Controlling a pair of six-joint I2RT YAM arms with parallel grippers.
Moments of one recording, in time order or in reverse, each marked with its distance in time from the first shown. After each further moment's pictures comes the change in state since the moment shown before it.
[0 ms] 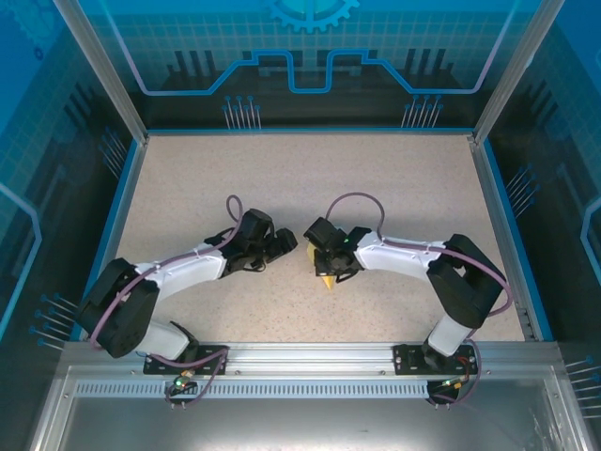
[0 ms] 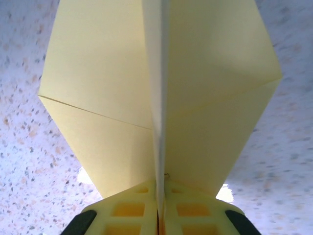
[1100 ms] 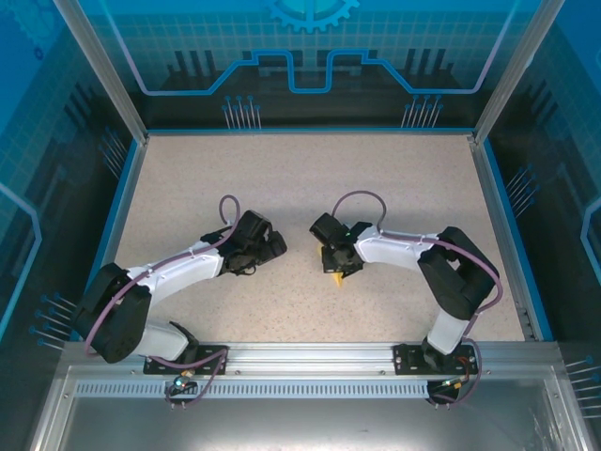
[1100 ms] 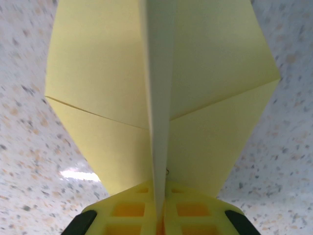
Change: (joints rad) left arm 0.002 -0.030 0.034 -0.241 -0.153 0.016; right arm -0.076 0.061 0.015 -0.019 0.020 -0.055
